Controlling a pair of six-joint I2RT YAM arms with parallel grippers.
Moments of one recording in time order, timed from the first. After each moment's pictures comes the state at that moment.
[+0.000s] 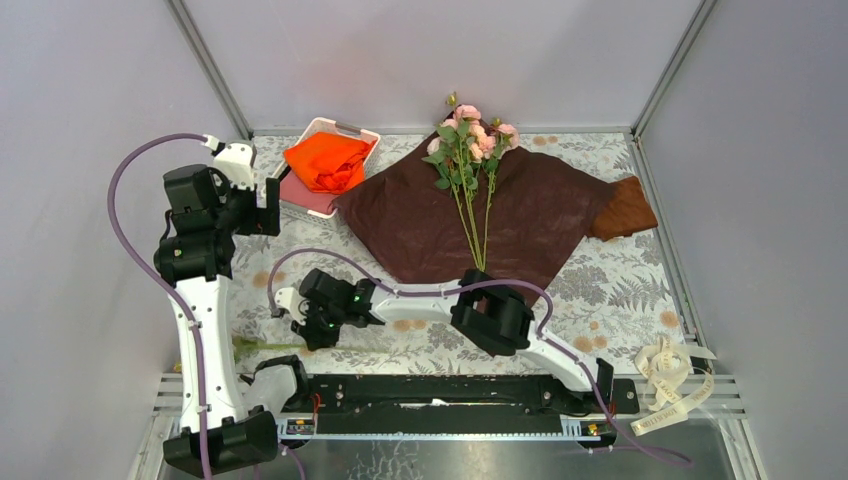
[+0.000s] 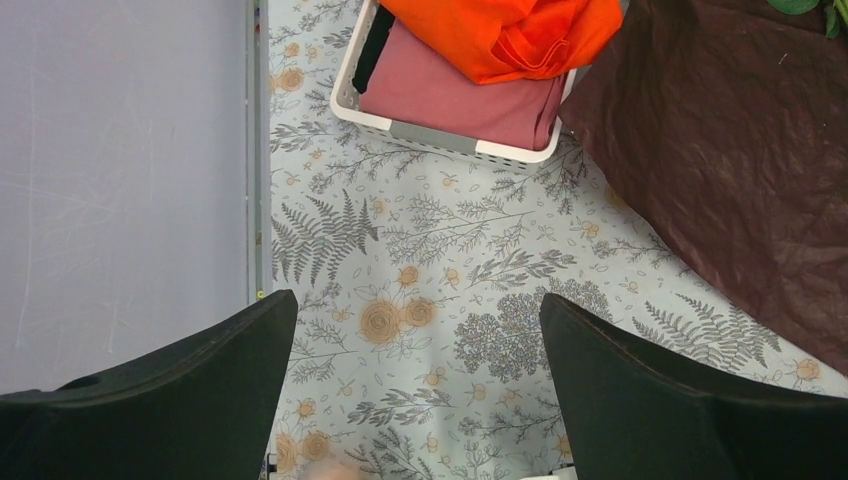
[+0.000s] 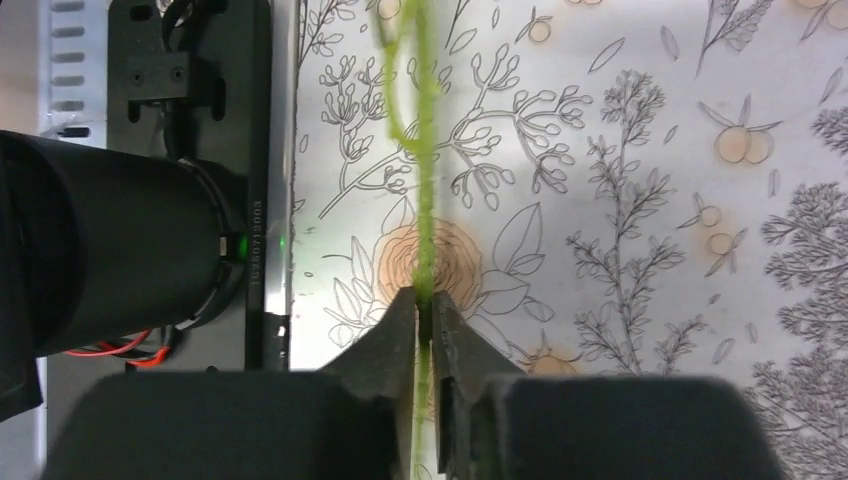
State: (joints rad) left arm 0.25 0.98 1.29 -0.84 0.22 0.29; right arm 1.28 2.42 1.88 -0.23 -0.42 -0.07
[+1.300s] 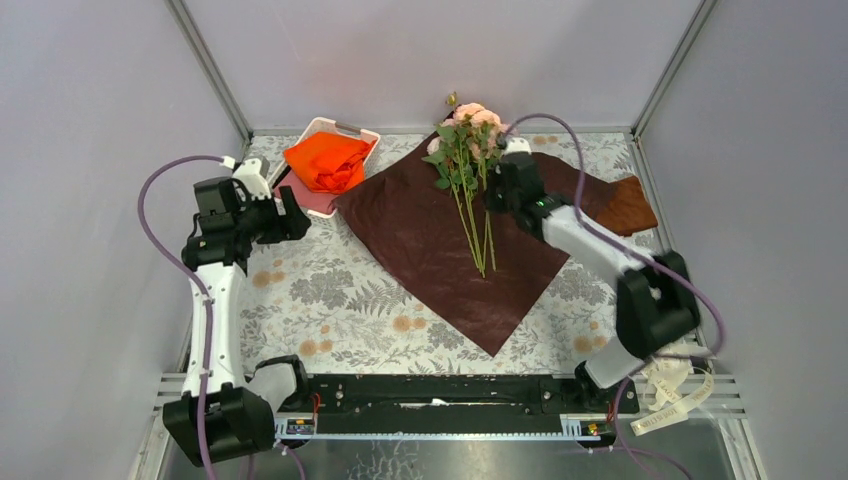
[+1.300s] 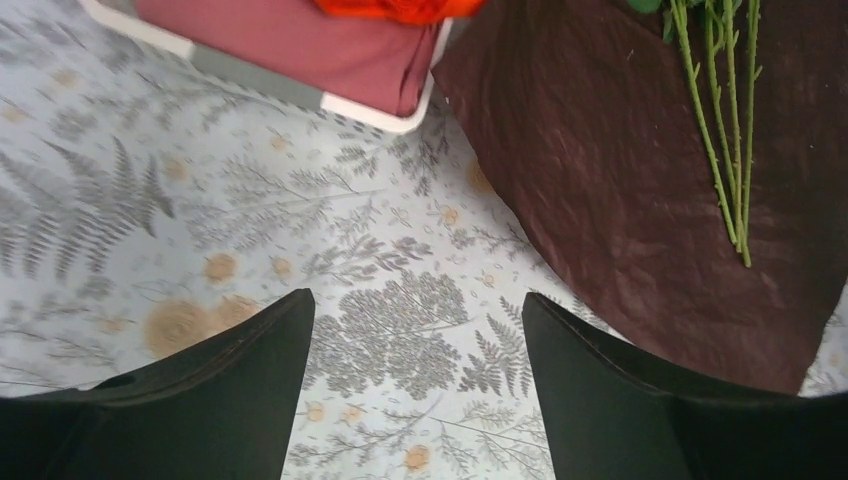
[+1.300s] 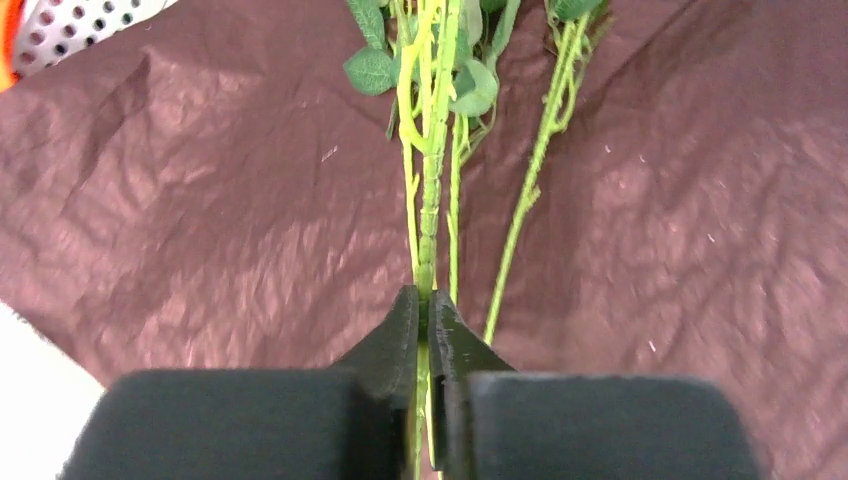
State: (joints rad) left arm 0.25 1.03 1.06 -0.68 0.42 0.02; right arm 0.48 1.51 1.08 -0.14 0.14 0.36
